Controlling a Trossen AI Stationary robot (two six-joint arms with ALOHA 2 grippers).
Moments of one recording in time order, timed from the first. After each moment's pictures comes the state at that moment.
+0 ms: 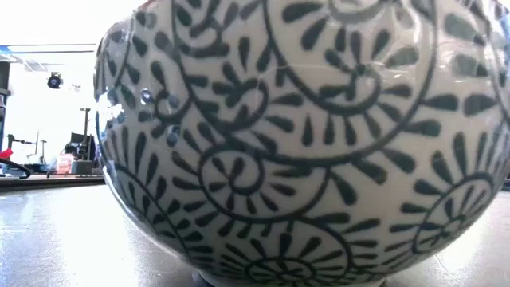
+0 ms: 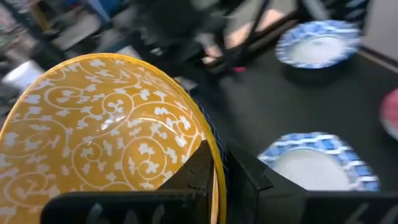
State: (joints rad) left arm 0.20 1.33 1.44 -0.58 0.24 0.63; right arm -0.08 1.46 1.53 -1.00 -0.23 -0.01
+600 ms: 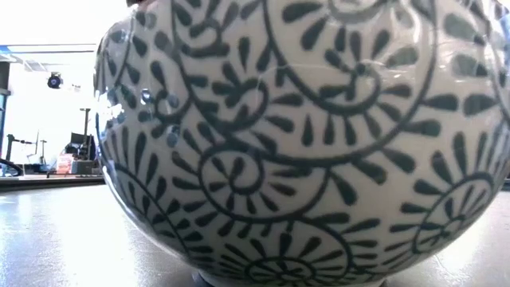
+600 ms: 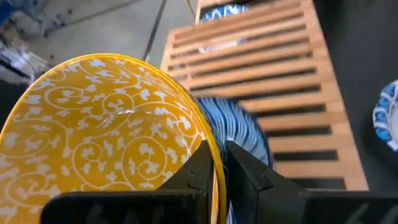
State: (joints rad) left arm 0.59 1.34 1.37 -0.62 0.16 0.60; right arm -0.07 1.46 1.52 -1.05 -0.23 0.10
